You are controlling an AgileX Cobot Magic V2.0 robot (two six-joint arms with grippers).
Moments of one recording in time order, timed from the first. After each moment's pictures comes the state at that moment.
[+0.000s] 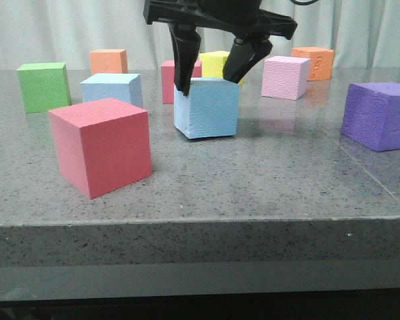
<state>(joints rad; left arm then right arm) 0.04 0.61 -0.74 0.10 0.38 -0.13 0.57 1.89 -1.72 0.04 0.95 0.29</state>
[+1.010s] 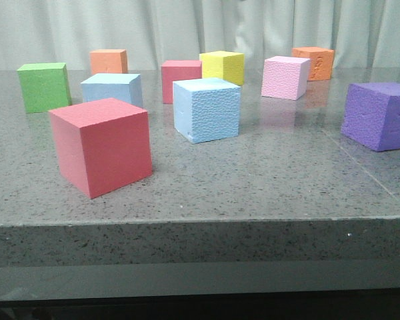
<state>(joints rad) 0.04 0.61 -0.74 0.10 0.38 -0.13 0.41 1.74 -1.86 0.09 1.09 0.26</state>
